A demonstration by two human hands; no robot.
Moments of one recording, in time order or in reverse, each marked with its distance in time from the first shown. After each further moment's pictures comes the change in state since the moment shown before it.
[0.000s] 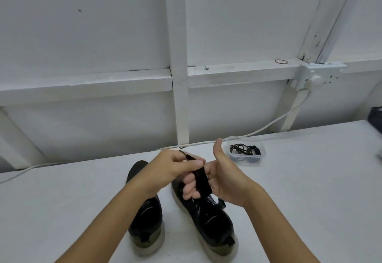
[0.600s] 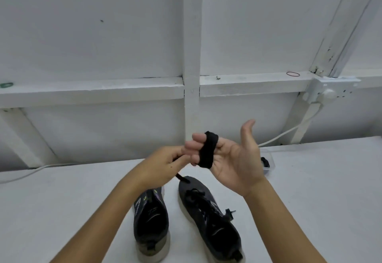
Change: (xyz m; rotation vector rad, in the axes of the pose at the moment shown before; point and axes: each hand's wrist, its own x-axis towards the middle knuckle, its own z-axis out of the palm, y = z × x) left_hand 0.002 0.011 -0.042 0.574 -0.004 0.157; right_hand 0.005 -0.050 0.026 0.272 -0.041 -0.369
